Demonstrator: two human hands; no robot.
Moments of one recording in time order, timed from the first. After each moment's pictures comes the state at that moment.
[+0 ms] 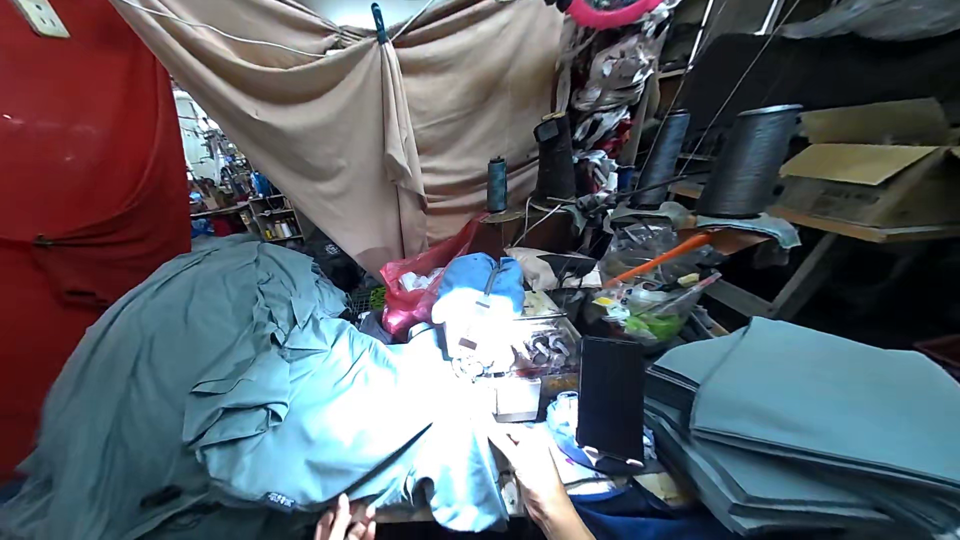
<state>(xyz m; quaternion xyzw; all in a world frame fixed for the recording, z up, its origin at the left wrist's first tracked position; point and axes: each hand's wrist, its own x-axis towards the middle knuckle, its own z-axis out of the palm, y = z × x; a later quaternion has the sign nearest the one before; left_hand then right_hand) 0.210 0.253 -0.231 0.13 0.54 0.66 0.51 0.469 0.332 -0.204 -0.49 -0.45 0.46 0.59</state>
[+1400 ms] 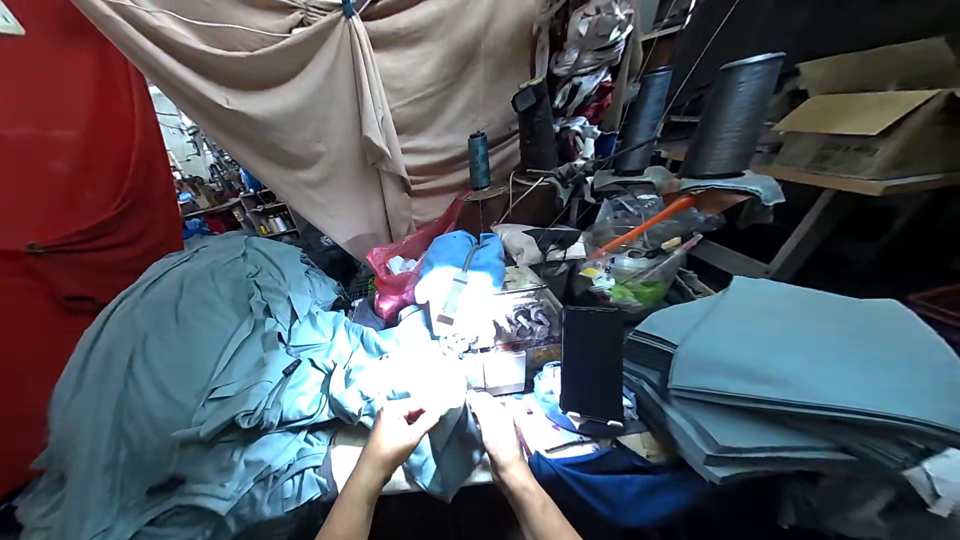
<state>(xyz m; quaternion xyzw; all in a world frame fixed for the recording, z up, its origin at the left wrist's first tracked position) 0.265 0.333 -0.131 0.69 0.51 0.35 0.38 0.439 0.333 -0.197 -0.54 -0.43 0.41 0.59</state>
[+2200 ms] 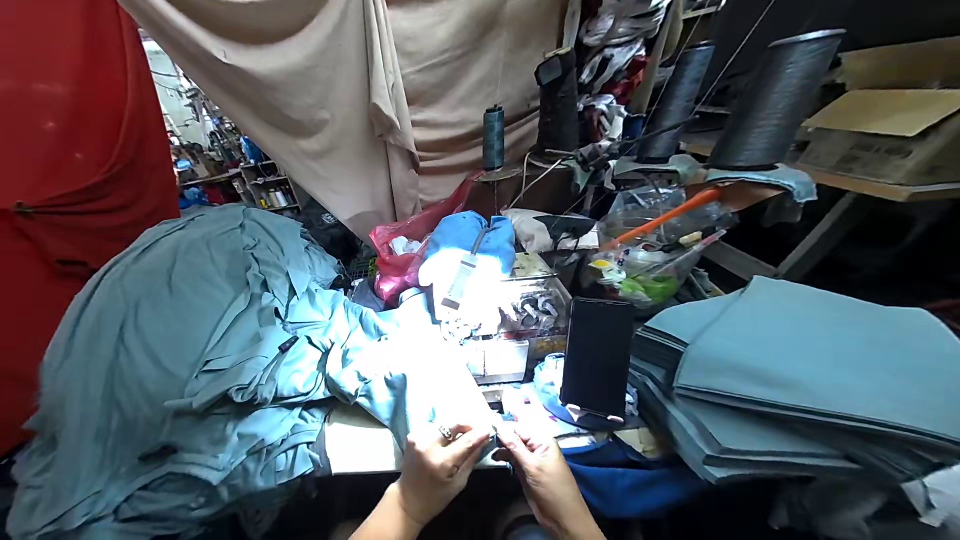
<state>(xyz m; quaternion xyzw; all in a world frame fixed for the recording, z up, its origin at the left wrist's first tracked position) 0.313 0.302 -0.199 0.81 0.27 0.51 -0.03 0.481 0.269 -0.193 -0.42 -0.38 0.54 0.63</state>
